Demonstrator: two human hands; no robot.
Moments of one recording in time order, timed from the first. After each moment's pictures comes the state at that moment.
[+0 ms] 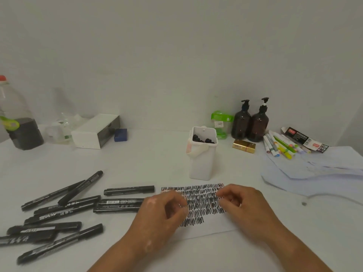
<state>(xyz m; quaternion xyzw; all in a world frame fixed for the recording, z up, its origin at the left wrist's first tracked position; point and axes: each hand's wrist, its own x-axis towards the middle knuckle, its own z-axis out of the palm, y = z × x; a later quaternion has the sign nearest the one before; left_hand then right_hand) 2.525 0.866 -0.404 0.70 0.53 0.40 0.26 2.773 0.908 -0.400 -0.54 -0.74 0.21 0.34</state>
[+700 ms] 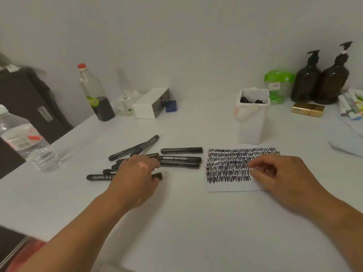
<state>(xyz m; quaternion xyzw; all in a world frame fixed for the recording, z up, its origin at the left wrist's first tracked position) 2.410 0.802 -0.384 0.68 0.73 0.10 -0.07 2.751 0.896 -0.419 -0.46 -0.79 0.20 0.34</state>
